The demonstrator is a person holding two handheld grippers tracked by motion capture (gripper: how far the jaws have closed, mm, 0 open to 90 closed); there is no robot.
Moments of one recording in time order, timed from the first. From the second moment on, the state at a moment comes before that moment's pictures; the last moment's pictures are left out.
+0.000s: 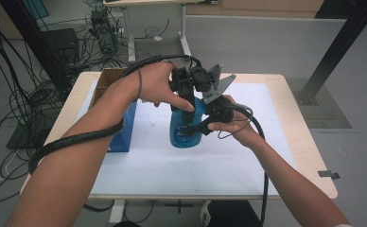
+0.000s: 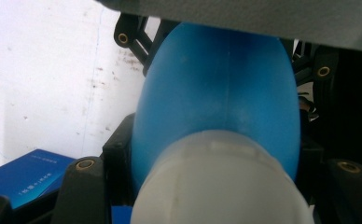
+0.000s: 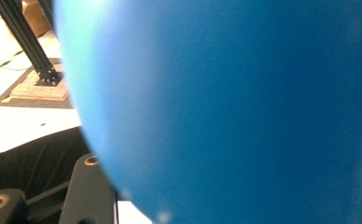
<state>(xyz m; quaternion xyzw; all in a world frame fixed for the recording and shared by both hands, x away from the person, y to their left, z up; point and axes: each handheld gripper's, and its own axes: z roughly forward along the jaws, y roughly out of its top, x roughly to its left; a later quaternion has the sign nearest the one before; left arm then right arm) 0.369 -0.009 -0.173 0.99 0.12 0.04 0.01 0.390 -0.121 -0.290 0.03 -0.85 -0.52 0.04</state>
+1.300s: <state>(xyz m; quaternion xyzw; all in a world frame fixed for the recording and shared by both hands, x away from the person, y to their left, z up) 0.368 -0.007 -0.173 0.99 0.13 0.04 0.01 0.390 -0.119 -0.290 0.03 -0.85 -0.52 0.04</state>
